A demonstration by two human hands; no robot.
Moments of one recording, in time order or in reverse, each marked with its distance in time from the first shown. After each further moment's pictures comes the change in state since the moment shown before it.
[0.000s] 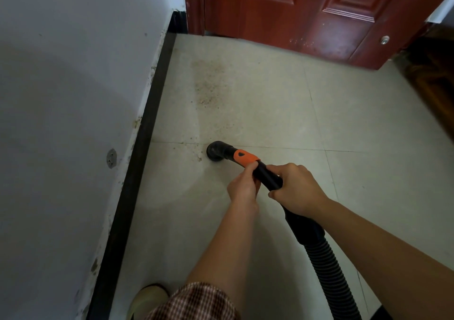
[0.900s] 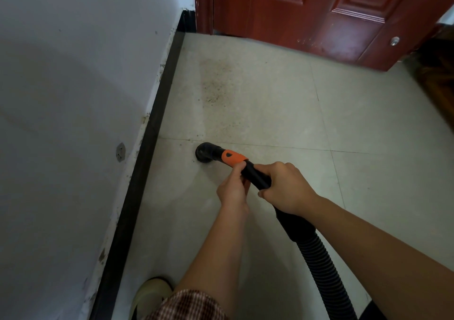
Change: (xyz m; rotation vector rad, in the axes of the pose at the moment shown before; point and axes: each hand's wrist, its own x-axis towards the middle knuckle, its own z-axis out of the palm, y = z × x) left_hand -0.002 0.011 -0.028 -0.113 0.039 0.080; right_hand 0.001 -0.025 0.010 -0.020 -0.048 -0.137
